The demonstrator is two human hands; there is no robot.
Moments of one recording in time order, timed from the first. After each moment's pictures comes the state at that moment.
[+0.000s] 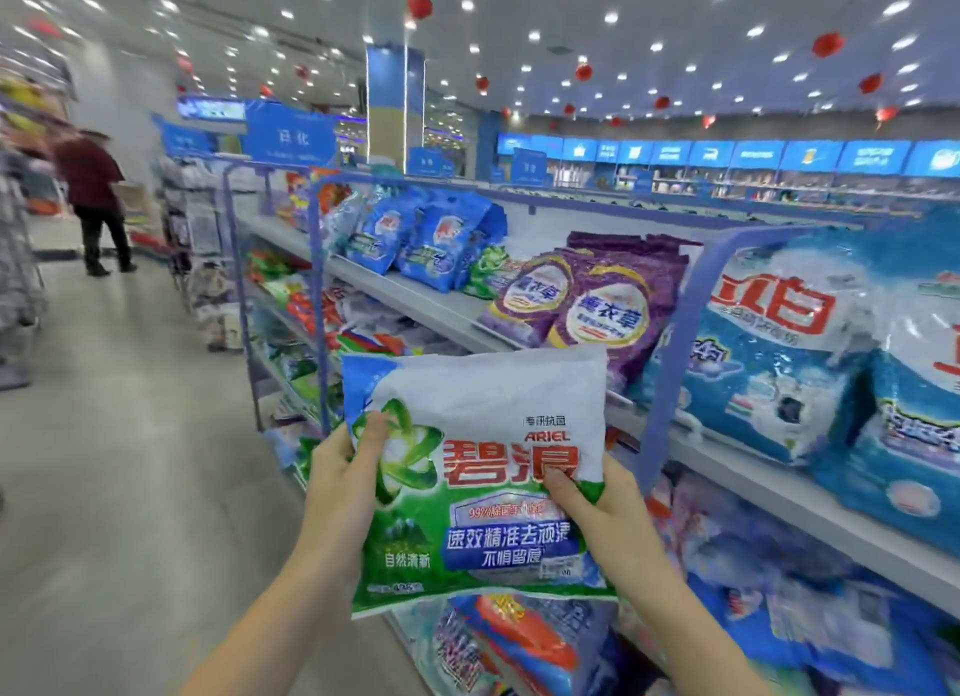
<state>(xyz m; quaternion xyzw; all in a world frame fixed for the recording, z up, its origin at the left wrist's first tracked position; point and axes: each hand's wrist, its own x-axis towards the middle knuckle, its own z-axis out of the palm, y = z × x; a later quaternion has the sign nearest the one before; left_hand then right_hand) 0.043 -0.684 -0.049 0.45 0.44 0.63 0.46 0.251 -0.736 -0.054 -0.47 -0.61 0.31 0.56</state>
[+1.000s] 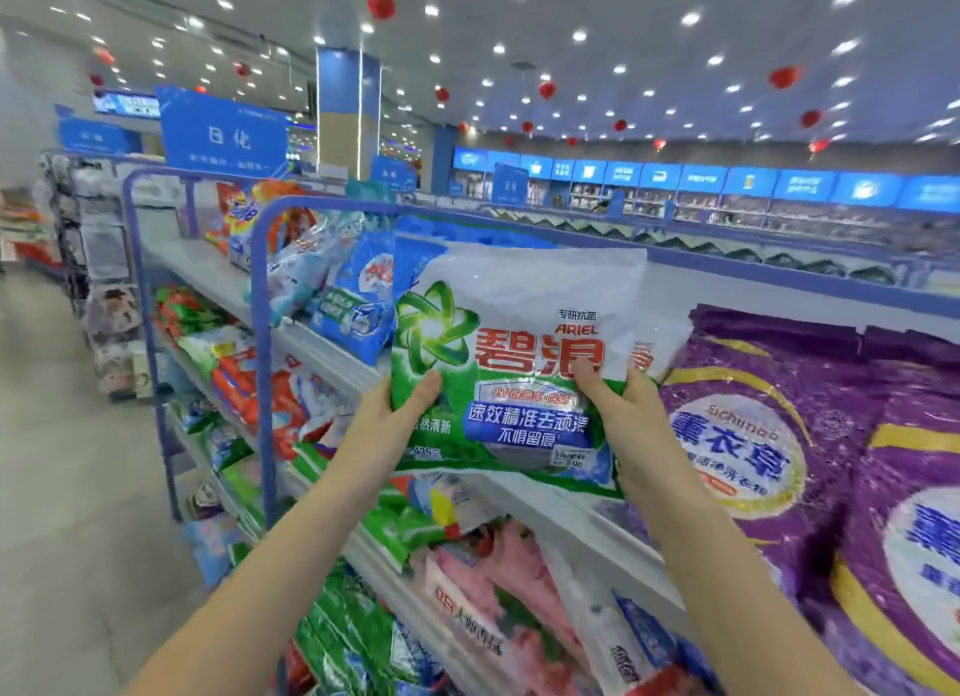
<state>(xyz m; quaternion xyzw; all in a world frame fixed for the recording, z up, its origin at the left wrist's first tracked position) 0.016 -0.204 -0.001 0.61 0.34 0.52 0.49 0.208 -0.281 0.037 -0.51 -0.44 0.32 0.67</state>
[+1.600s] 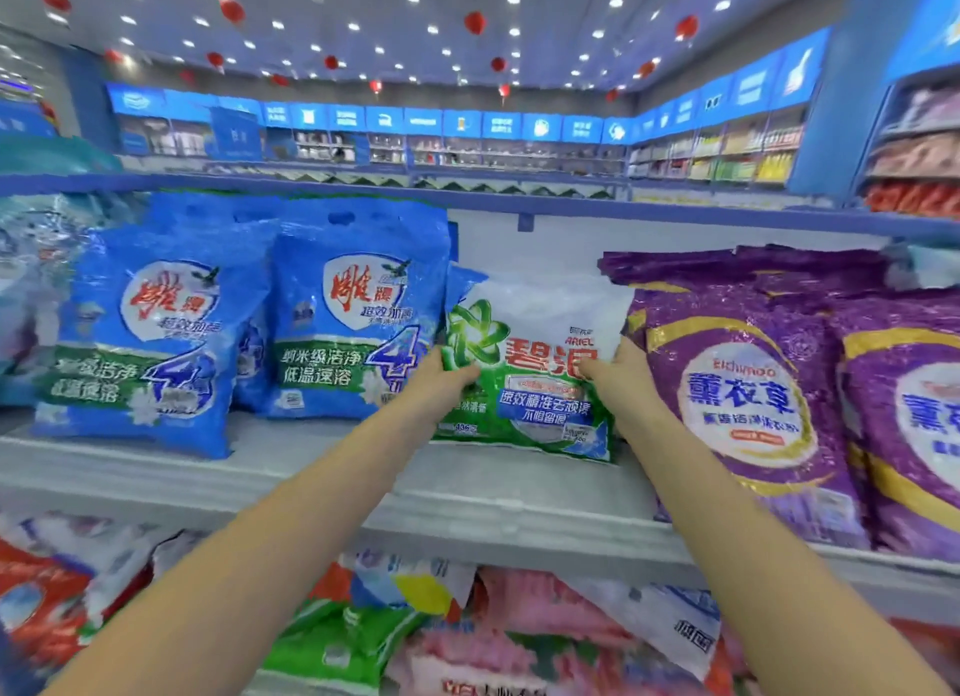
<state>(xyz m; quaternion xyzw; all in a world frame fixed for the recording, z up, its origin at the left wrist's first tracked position) 0.152 -0.018 -0.004 0.72 0.24 0.24 0.60 0.264 -0.166 0.004 -0.74 -0.19 0.01 0.65</state>
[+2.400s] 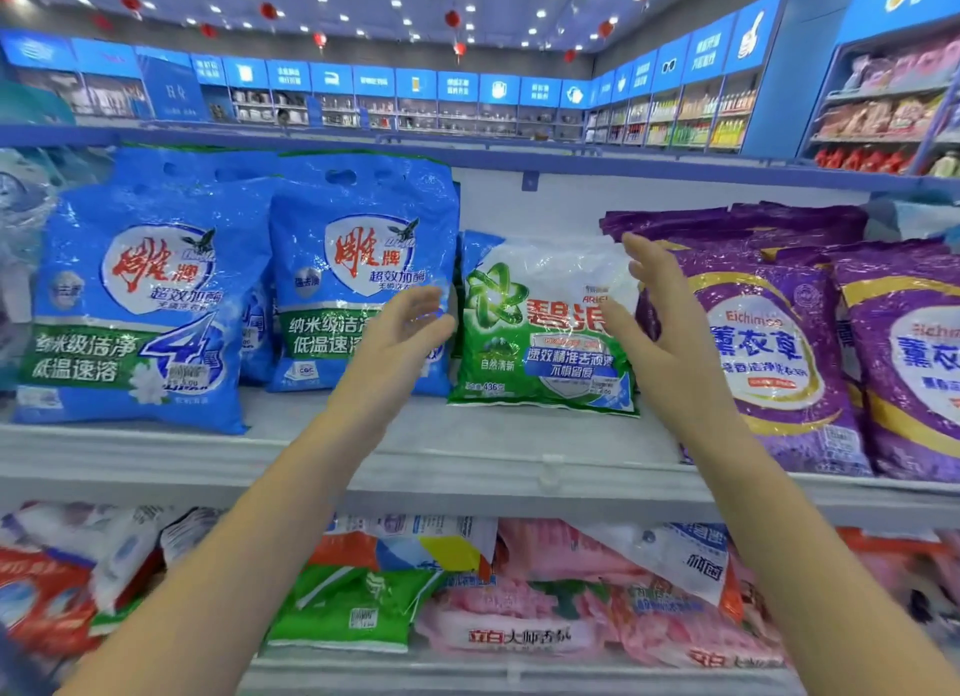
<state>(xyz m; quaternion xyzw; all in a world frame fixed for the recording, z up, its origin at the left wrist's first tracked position) 0.055 -0.009 0.015 0.74 0.10 0.32 0.59 0.159 -0.202 0.026 -0.73 -0.39 -0.20 0.52</state>
